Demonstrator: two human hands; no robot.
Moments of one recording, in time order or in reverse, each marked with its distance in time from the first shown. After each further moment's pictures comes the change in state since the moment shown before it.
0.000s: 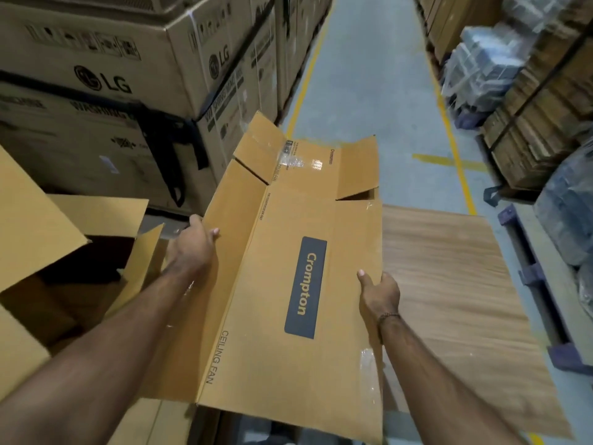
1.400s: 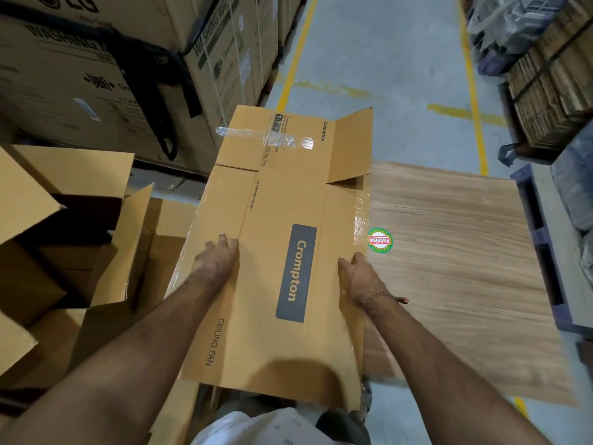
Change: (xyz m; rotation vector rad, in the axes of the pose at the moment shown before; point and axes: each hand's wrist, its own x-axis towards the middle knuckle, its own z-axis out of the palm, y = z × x) left_hand -0.001 -0.057 0.137 0.671 -0.518 0.298; right_hand 0.011 0.045 0.061 -1.081 -0.528 -0.293
